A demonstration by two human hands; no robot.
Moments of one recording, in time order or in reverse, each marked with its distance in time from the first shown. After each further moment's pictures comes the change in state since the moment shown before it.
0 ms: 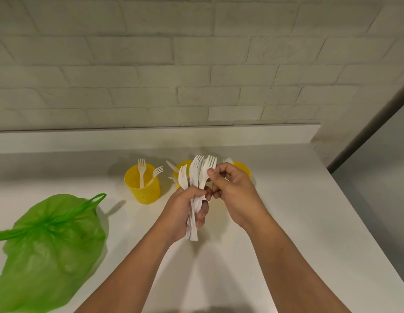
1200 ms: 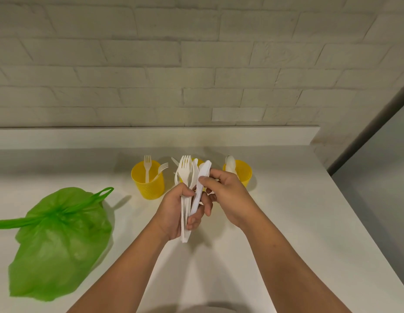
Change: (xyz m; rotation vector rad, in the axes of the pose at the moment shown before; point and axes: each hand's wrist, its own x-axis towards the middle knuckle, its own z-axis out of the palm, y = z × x) left_hand -0.024 0.004 -0.017 -0.004 -0.166 -0.104; right_hand -0.022 -0.001 0.018 -0.142 -0.197 0.013
